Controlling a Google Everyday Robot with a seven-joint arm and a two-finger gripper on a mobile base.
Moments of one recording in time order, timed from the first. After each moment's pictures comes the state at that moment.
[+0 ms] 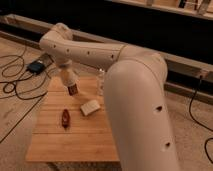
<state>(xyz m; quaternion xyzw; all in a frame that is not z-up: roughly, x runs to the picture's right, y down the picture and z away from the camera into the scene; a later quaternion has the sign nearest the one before) -0.207 -0.097 0.788 -0.16 -0.05 -0.01 0.99</state>
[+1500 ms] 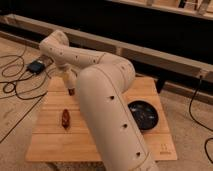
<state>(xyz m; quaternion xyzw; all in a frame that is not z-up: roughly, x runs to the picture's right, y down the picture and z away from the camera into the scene) -0.220 -0.087 0.874 -0.21 0.00 -0.01 0.98</state>
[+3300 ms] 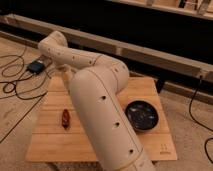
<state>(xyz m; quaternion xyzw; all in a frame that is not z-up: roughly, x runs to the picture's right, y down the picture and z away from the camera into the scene) -0.224 -0.083 0.882 -0.23 0.01 -0.01 0.97</state>
